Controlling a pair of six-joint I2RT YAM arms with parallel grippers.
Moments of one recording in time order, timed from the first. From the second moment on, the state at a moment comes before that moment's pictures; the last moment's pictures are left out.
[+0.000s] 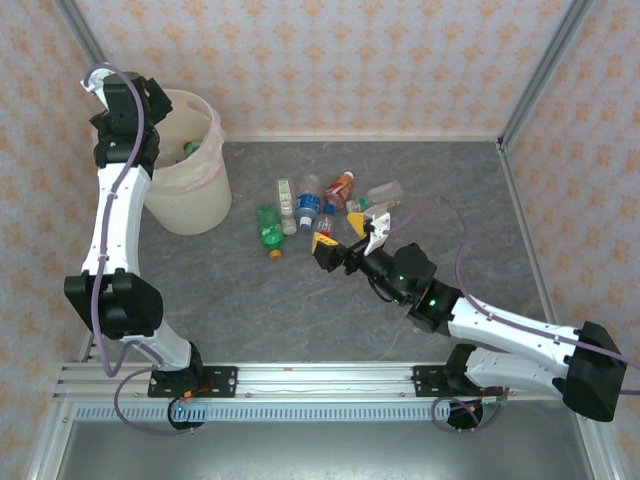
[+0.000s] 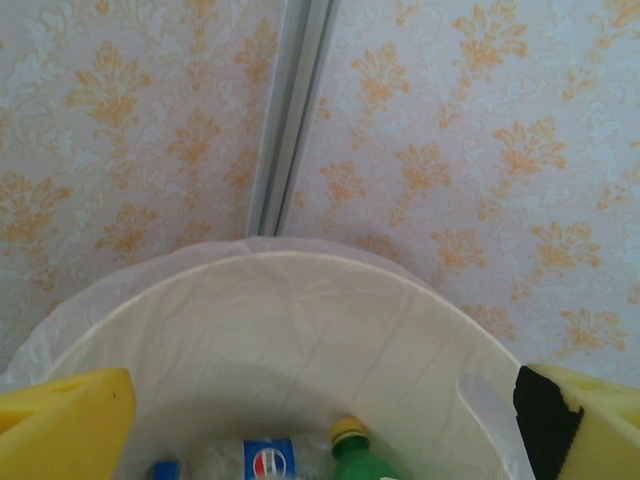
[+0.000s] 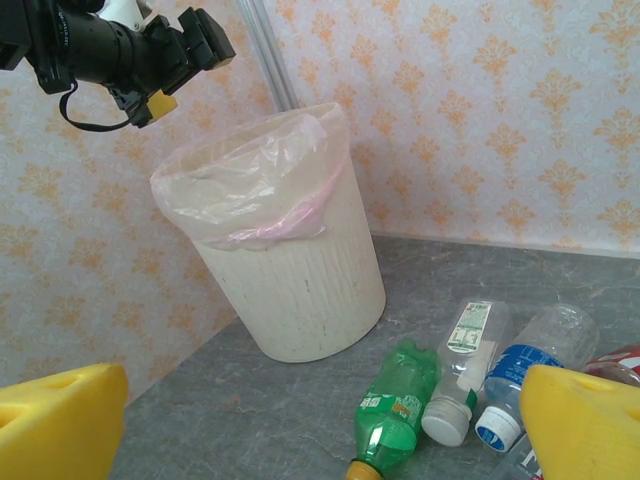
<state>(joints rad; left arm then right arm) 0.16 1.61 1.77 -0.50 -0.40 -0.41 0.96 1.00 0.61 0.44 0.20 0.32</state>
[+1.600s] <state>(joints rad) -0.48 1.44 0.76 -0.21 -0.23 -0.91 0.89 1.05 0.51 0.39 0.22 0.39</state>
